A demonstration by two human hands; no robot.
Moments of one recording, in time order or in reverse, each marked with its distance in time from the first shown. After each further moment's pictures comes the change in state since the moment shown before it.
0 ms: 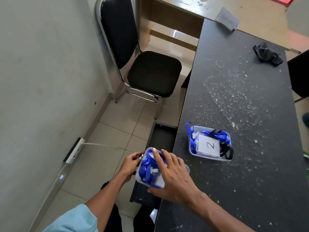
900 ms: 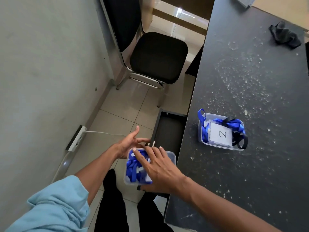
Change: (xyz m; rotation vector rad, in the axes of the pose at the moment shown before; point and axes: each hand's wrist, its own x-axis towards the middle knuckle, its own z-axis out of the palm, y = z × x) left_hand 0.048 0.020 -0.056 -0.142 -0.450 -0.373; right_hand 0.045 -0.036 0.052 -0.187 -0.131 -0.252
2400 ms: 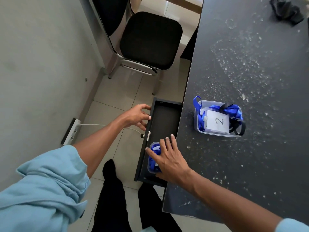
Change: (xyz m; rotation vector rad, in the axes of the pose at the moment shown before) left_hand 0.020 0.079 0.040 0.618 0.190 0.269; right_hand -0.019 0.030 0.022 -0.159 -0.214 0.181
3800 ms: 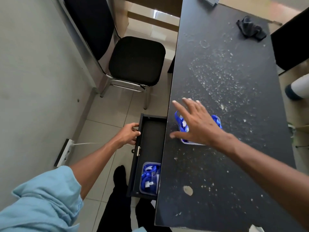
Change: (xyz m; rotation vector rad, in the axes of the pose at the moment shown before) left_hand -0.021 0.015 0.027 0.011 0.144 0.029; right_hand -0.039 0.158 -0.106 0.157 0.357 0.231
